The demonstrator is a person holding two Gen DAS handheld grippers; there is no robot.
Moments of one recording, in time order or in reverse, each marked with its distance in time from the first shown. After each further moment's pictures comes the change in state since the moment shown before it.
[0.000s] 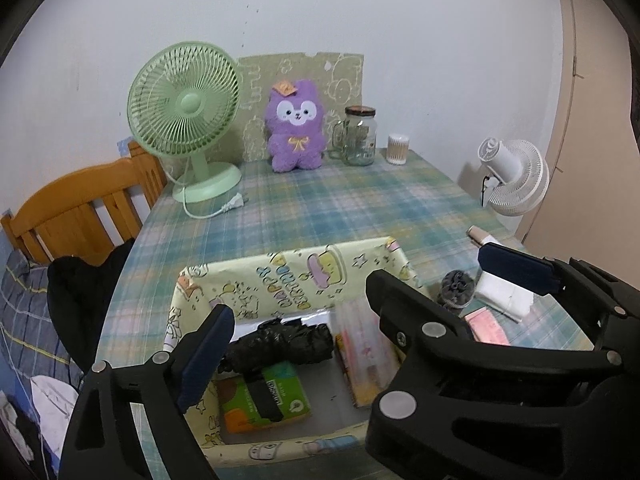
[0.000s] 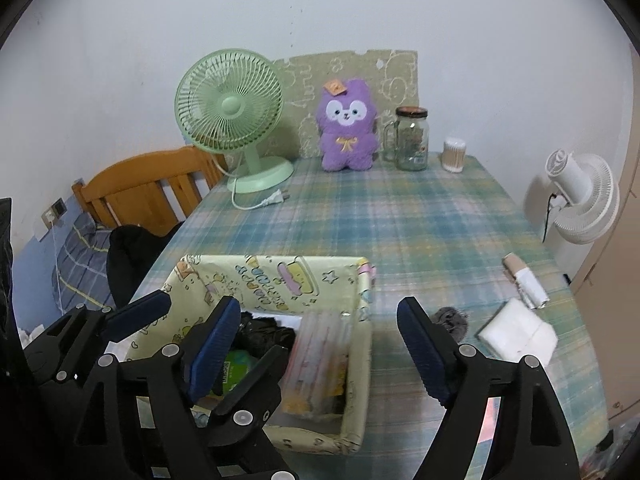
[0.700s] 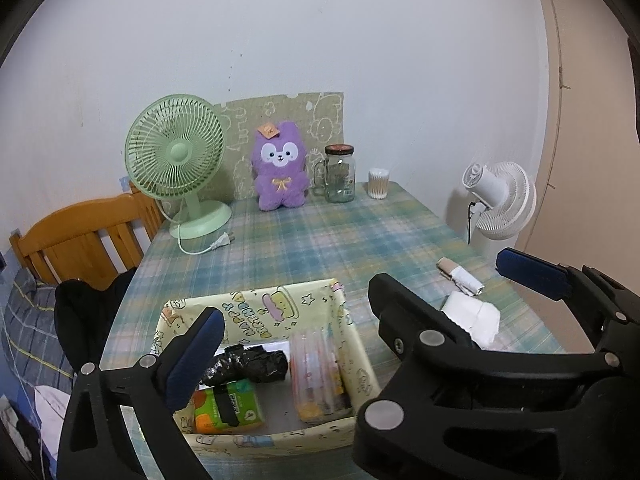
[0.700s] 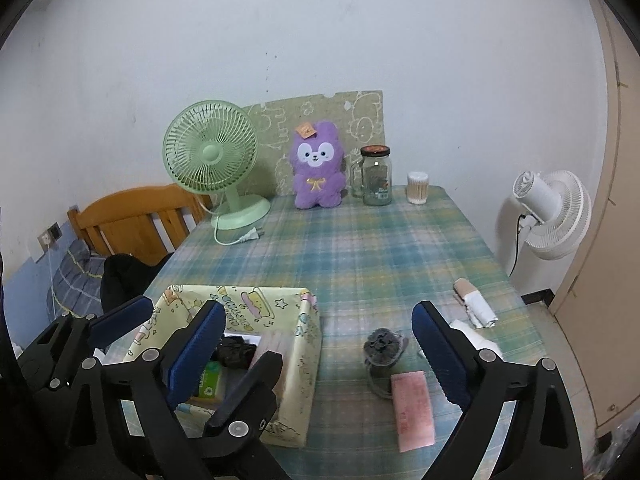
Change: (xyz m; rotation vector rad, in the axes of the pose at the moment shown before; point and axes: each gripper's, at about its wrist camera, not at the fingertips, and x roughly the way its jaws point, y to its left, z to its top) left arm -0.036 -0.057 0.015 0.013 -0.107 0.029; right arm -0.057 -0.043 0.005 0.023 -0.110 -0.035
